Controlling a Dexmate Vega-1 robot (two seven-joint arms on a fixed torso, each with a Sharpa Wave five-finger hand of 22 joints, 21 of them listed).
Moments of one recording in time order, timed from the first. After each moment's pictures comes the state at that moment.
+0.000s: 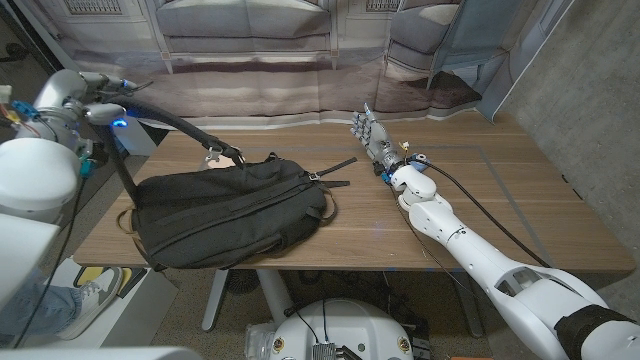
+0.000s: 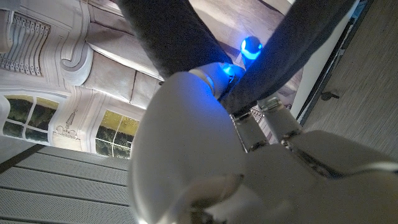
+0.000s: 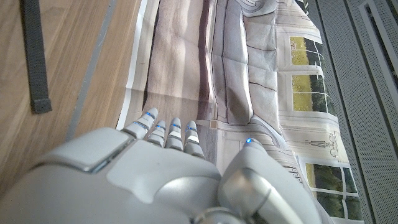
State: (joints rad) left arm 1.55 0.65 -0.57 -2.65 0.01 0.85 0.20; left_hand 1.53 -0.05 0.73 -0.17 0.65 0.73 -0.01 0.22 0.42 0.66 -0.08 0.31 0.86 0.83 -0.10 0.59 1.00 0.73 -0.07 1.29 0.17; right arm -0.68 -0.27 -0.52 -1.18 0.62 0.32 0.13; right_hand 0.17 0.07 0.04 0.03 0.23 0.10 0.04 0.20 0.19 0.04 0.07 0.22 0.18 -0.06 0.06 0.19 0.18 0.04 -0.03 0.20 0.18
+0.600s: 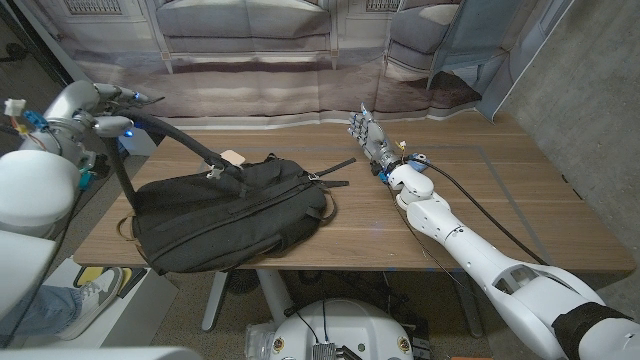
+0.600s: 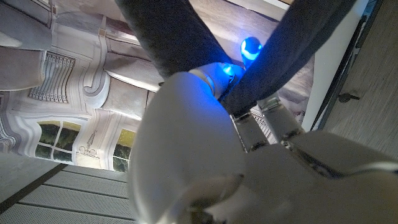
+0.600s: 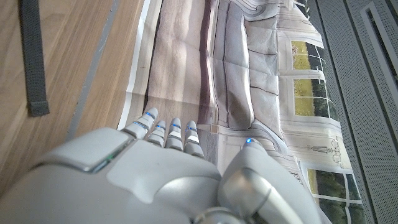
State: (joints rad) left arm 1.63 0.64 -0.59 -2.61 0.10 0.71 0.09; left_hand 1.53 -0.05 0.72 -0.17 0.65 0.74 -0.03 0.22 0.42 0.66 -0.09 0.31 0.87 0.83 -0.10 0.59 1.00 0.72 -0.07 1.29 0.17; right arm -0.66 -0.26 -0.53 -1.17 0.61 0.31 0.13; right_hand 0.17 0.07 0.04 0.03 0.23 0.10 0.04 0.20 0.19 0.04 0.07 0.22 0.18 -0.06 0.06 0.19 0.18 0.04 -0.03 0.20 0.18
